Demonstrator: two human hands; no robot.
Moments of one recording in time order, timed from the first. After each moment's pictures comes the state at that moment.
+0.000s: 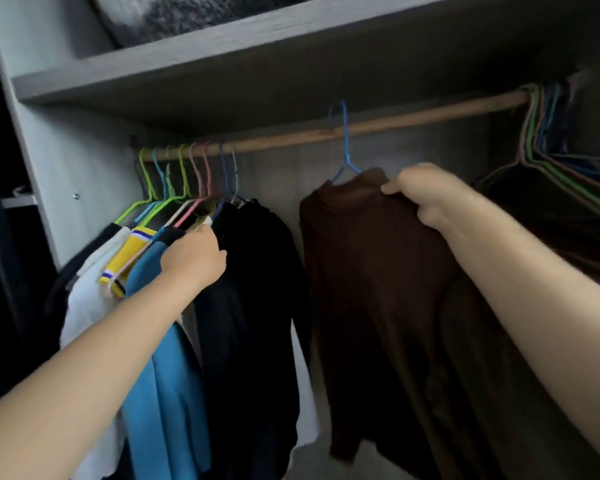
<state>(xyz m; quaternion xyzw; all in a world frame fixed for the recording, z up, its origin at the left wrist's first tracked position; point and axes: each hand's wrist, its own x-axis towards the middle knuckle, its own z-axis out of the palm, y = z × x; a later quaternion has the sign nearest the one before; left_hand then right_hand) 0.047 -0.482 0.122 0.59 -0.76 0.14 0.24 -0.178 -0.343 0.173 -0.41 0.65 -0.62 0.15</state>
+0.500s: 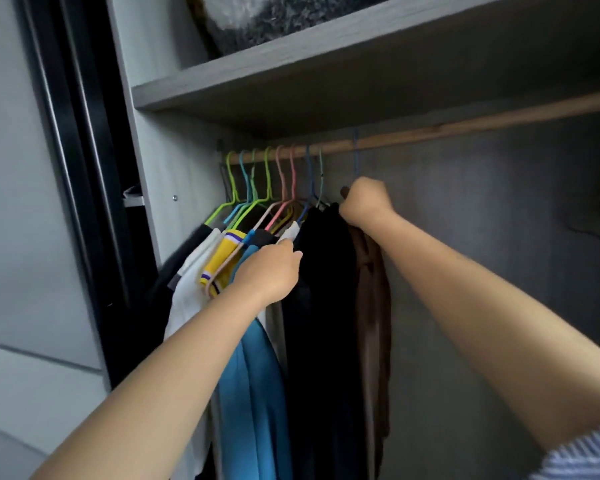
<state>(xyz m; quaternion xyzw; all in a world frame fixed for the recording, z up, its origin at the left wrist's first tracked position) 0.092 -0.503 0.123 0.51 -0.83 0.07 0.22 -0.054 -0.481 0.184 -0.56 0.73 -0.38 -0.07</state>
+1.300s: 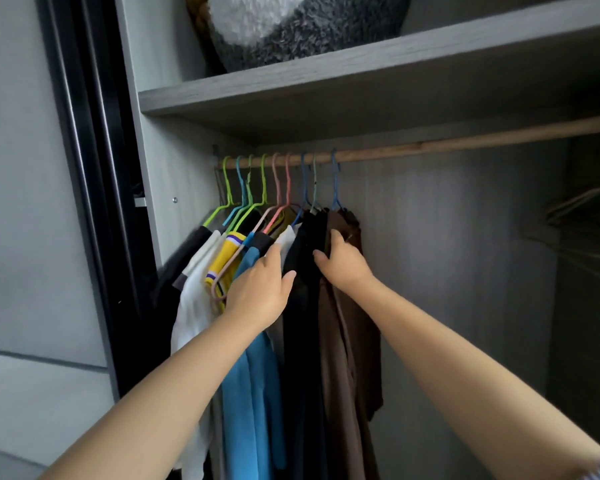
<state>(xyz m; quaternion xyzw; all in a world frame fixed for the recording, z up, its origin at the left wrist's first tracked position) 0.121 -0.489 0.096 0.47 -0.82 0.15 0.30 -0.018 -0.480 0.113 -0.59 0.72 -0.37 -0.01</state>
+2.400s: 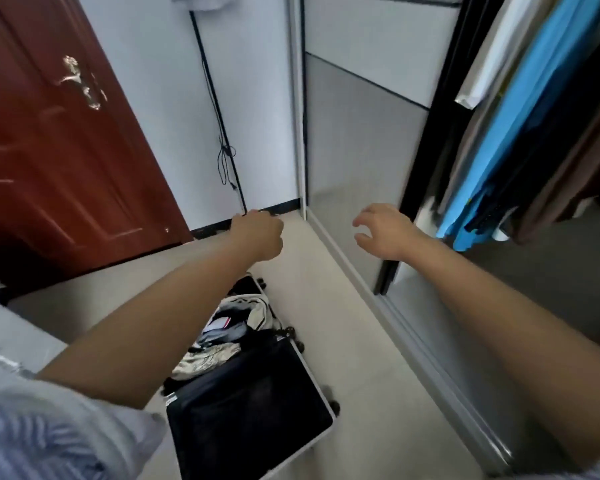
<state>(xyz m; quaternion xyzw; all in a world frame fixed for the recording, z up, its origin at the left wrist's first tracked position) 0.403 0.010 -0.159 0.80 -0.59 -0.01 -0.11 0.217 -0.089 -0.165 -0.92 0.39 -0.01 0.10</state>
